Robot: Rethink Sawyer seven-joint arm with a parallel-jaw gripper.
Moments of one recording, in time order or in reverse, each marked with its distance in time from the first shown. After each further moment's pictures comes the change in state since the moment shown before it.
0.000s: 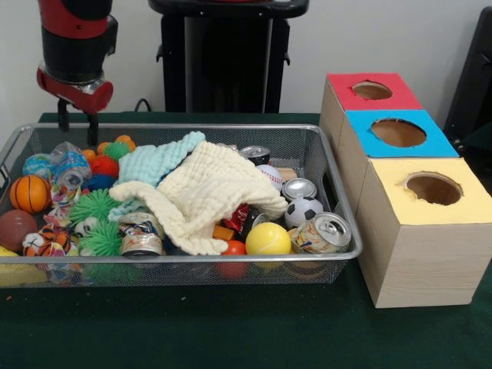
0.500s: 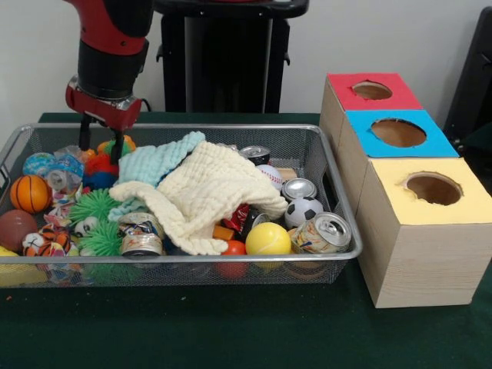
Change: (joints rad) arm 0.118 0.058 -0.066 0.031 -0.003 -0.220 0.000
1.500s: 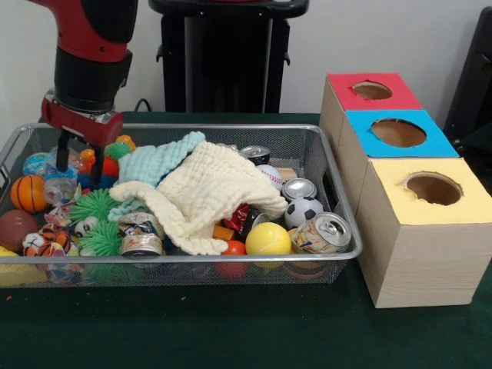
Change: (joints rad) arm -0.015 0.010 0.045 -0.096 0.011 -0.001 0.000
